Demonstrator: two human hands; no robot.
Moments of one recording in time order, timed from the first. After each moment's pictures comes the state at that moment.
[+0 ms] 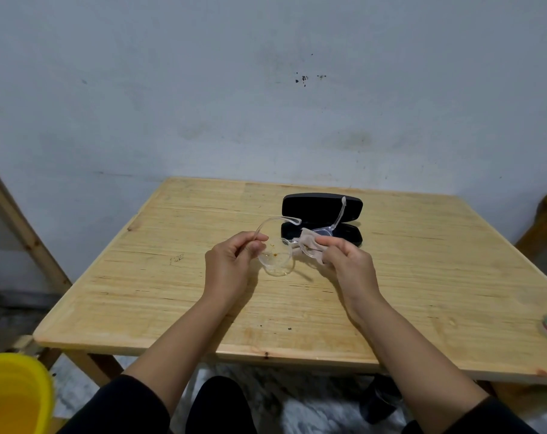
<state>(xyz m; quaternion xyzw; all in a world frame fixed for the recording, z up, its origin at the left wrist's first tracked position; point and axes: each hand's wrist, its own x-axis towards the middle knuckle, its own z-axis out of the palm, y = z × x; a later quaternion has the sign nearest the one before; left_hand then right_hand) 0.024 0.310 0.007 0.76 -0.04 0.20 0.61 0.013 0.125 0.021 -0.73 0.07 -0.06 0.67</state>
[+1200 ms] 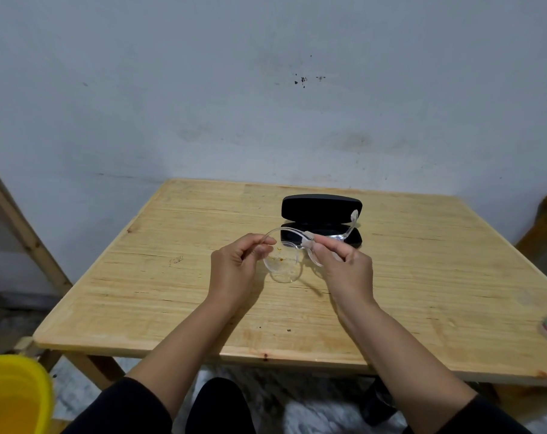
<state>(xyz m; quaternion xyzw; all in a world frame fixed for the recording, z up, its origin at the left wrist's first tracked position) 0.021 0.304 0.007 0.77 -0.10 0.22 0.59 0.011 0.138 0.020 -0.69 0.11 -0.12 0.71</state>
